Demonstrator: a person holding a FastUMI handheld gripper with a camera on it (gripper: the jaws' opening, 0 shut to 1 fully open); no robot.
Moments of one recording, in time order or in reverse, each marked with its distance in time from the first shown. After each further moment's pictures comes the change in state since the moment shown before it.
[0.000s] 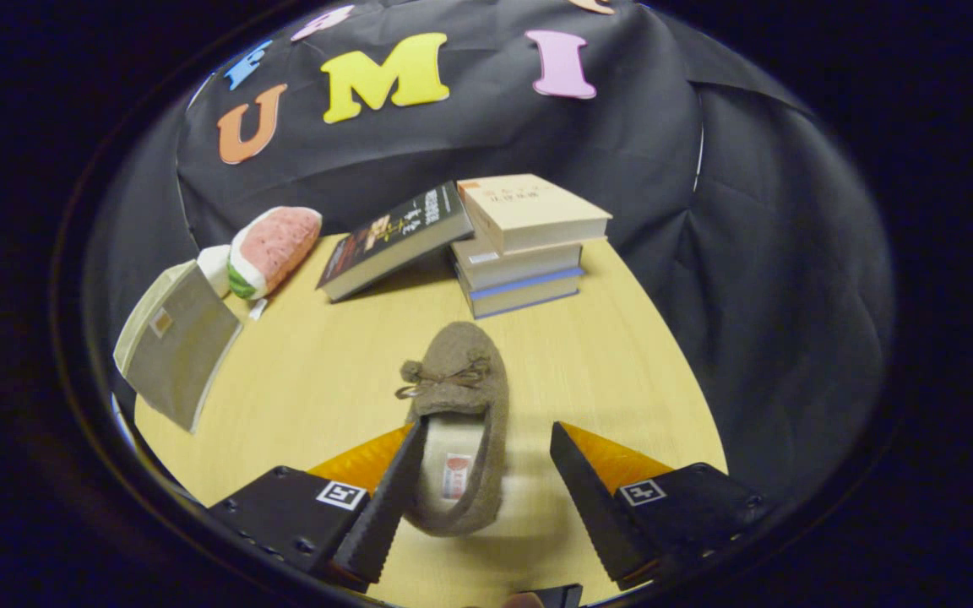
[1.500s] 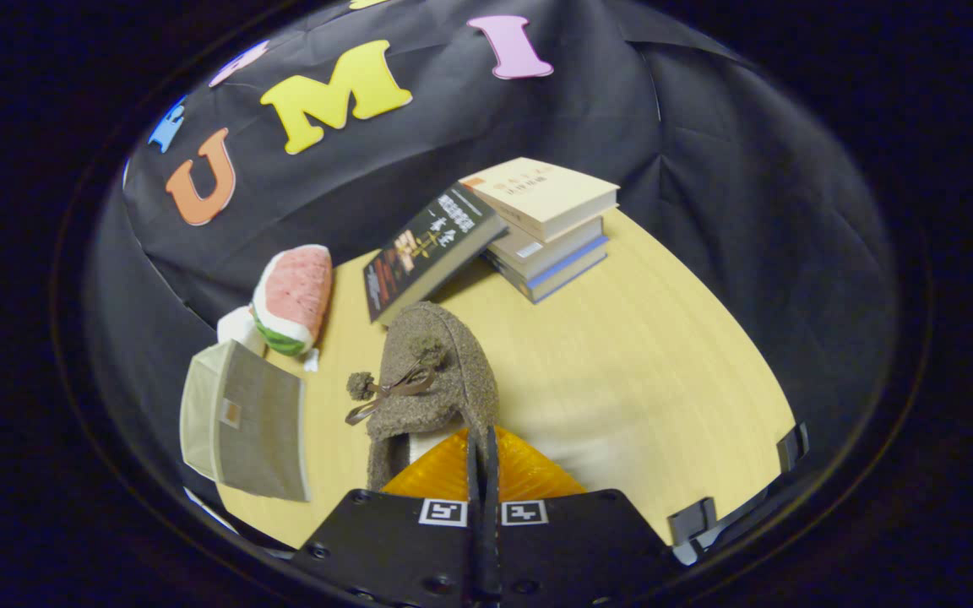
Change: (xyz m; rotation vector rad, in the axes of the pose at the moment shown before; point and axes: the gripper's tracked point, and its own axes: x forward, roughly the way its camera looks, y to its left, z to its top) arm -0.083 0.142 0.043 0.293 0.062 0.030
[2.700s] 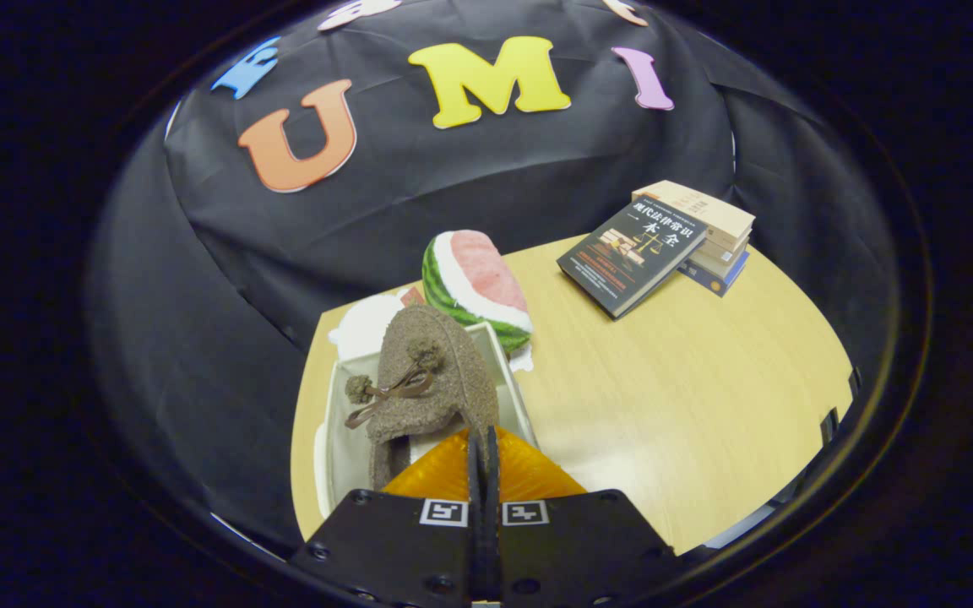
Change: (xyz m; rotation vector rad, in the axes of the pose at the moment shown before) arm 0.015 0.355 -0.076 -0.065 -0.050 0.005
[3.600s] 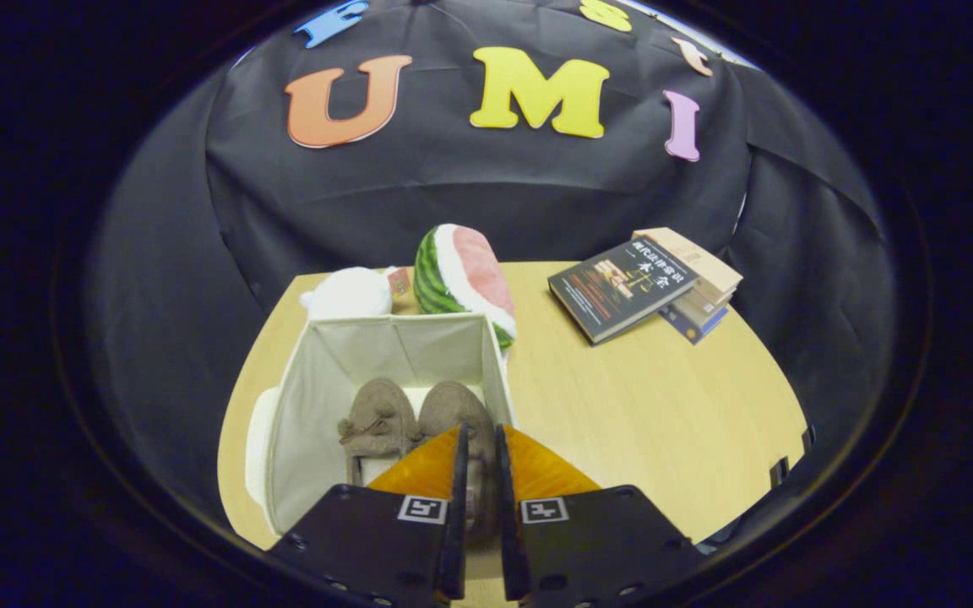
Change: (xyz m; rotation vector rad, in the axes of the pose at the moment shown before) arm 0.004 0.000 -0.004 -0.217 -0.098 -0.122
